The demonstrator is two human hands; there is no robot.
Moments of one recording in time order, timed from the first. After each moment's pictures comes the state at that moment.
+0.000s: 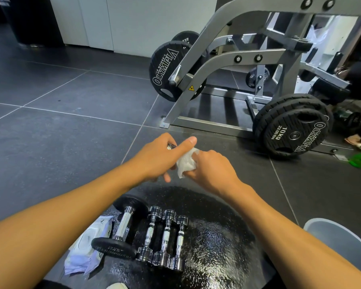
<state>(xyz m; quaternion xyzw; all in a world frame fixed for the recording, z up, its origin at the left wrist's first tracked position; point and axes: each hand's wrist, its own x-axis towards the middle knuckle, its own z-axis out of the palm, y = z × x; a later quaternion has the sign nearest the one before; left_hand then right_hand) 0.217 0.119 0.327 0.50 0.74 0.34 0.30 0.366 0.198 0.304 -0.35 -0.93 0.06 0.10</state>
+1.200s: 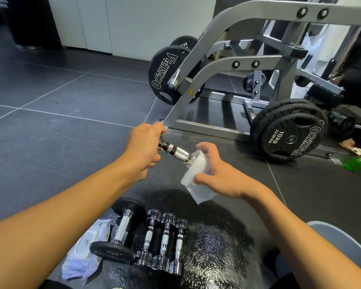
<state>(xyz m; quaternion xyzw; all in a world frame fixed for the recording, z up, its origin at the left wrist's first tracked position) 0.197 0.132 0.333 0.26 0.65 0.62 0.35 0.397 0.209 0.312 -0.33 -0.87 0.35 0.07</state>
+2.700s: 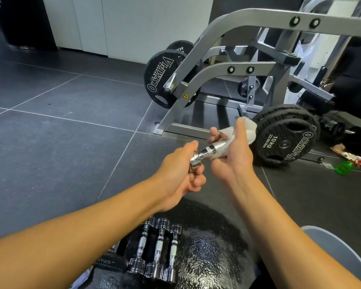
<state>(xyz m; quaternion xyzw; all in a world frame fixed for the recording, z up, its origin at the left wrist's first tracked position) 0.268 0.131 0.323 0.26 0.47 0.59 0.60 0.361 0.224 0.353 -0.31 -0.19 0.77 0.52</state>
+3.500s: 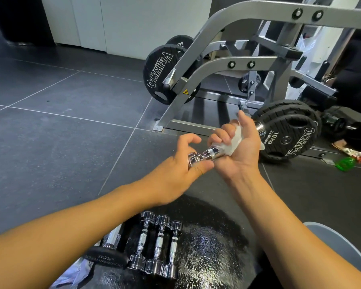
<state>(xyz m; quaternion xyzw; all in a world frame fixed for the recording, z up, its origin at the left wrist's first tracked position) 0.246 0.123 0.304 0.65 0.58 0.42 0.26 0.372 0.223 0.349 -0.15 -0.21 0.83 0.49</state>
